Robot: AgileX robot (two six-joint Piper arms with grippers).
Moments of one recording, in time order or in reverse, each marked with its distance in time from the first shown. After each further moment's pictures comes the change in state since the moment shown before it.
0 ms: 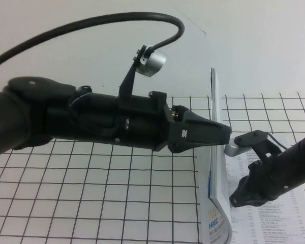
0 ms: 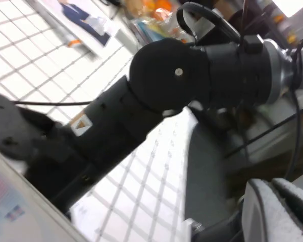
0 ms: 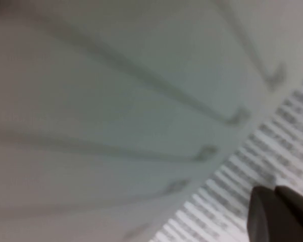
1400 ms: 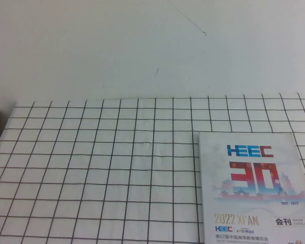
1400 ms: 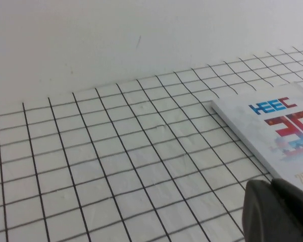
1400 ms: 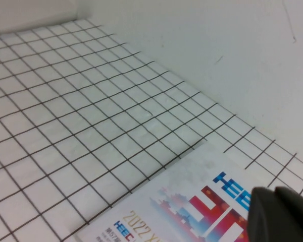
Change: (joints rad) right arm 0.000 -1.460 0.339 -0.365 0.092 0.207; left arm 0.002 -1.331 0.578 1.485 -0.419 -1.176
